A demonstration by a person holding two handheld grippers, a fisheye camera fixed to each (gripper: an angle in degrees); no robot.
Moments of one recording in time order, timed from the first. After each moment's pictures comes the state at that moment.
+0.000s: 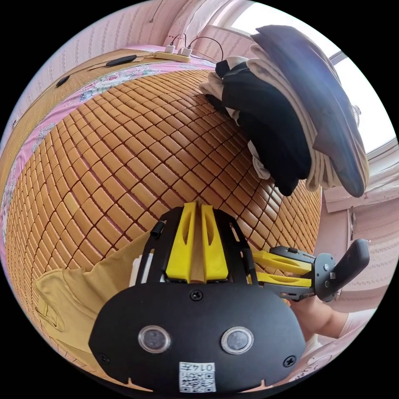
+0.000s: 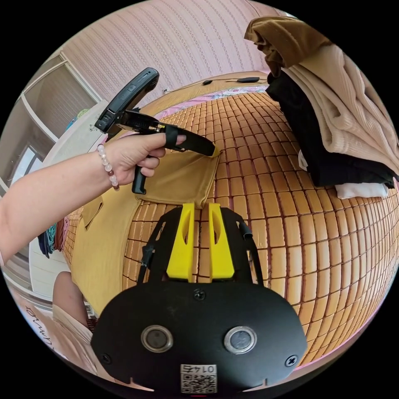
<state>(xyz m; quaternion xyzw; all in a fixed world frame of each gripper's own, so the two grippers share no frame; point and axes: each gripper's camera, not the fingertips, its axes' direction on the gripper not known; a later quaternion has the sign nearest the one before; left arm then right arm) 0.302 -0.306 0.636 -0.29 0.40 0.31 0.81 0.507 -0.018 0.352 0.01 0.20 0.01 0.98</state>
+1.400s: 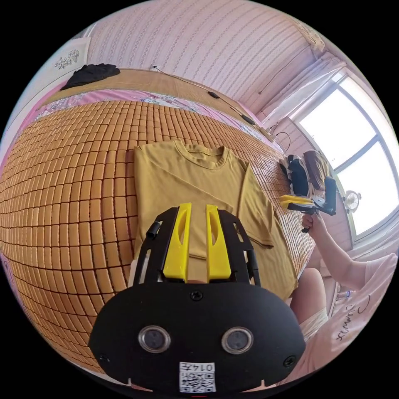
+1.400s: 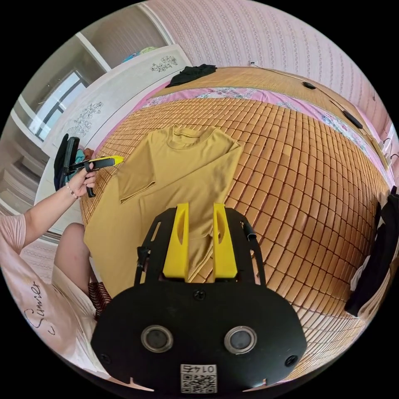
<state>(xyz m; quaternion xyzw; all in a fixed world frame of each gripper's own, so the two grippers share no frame) -0.277 -0.205 0.628 -0.19 0.32 0.01 0.93 0.392 -0.182 0.456 -0.14 0.17 -0.16 0.96</state>
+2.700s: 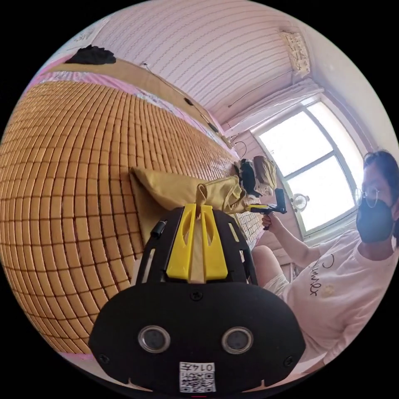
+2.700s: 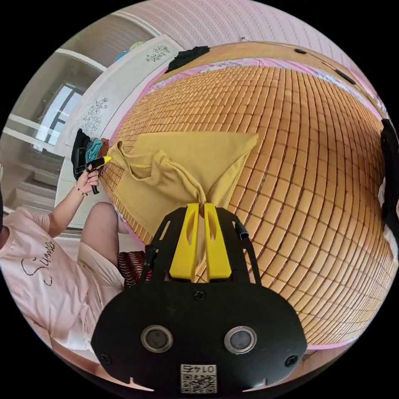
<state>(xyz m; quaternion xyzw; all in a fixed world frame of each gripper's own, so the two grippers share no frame) -0.452 -0.033 0.577 -0.22 0.48 -0.08 0.84 0.311 -0.066 0.386 -0.23 0.10 -0.07 0.97</state>
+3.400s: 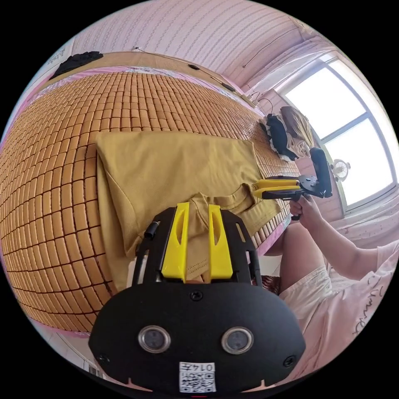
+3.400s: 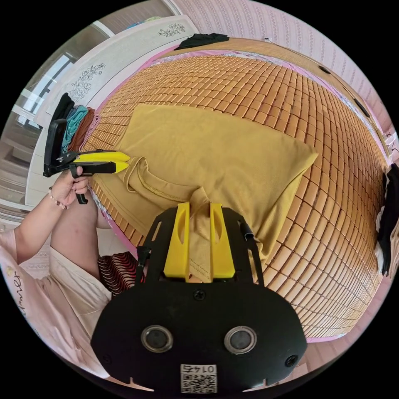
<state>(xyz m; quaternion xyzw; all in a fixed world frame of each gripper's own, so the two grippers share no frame) -0.313 0.032 0.567 -0.28 0.37 0.07 0.88 0.167 -0.068 0.478 -0.25 0.20 -0.16 0.93</state>
